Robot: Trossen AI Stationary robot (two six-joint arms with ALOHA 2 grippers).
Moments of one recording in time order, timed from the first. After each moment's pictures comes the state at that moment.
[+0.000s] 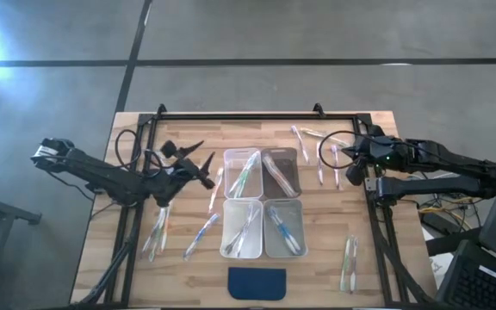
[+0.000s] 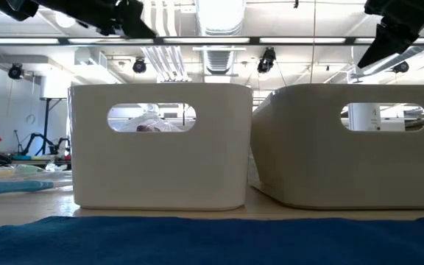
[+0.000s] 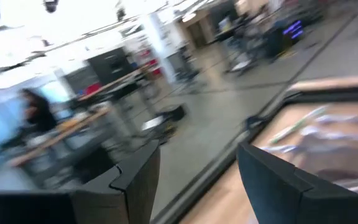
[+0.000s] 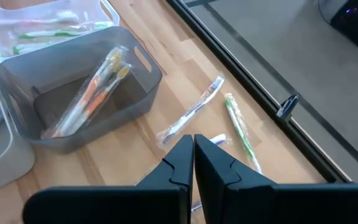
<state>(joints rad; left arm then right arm) -0.25 1.07 0.55 0.64 -1.12 0.46 -0.14 0.58 0.81 -0.99 0.41 0.21</state>
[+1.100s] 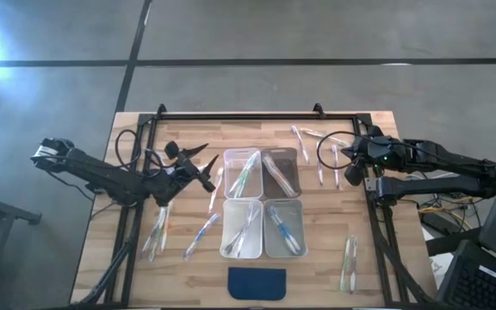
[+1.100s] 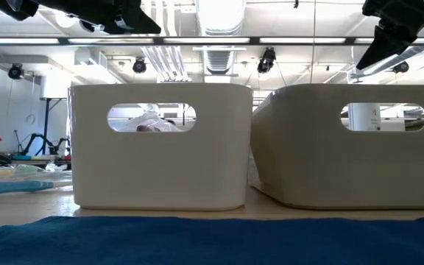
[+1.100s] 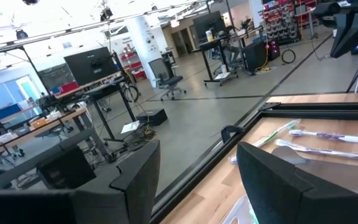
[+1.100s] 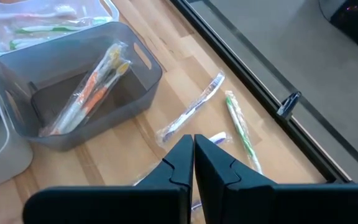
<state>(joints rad) -0.25 1.07 0.55 0.63 -1.06 0.36 -0.14 0.60 0.81 -0.99 0.41 0.21</state>
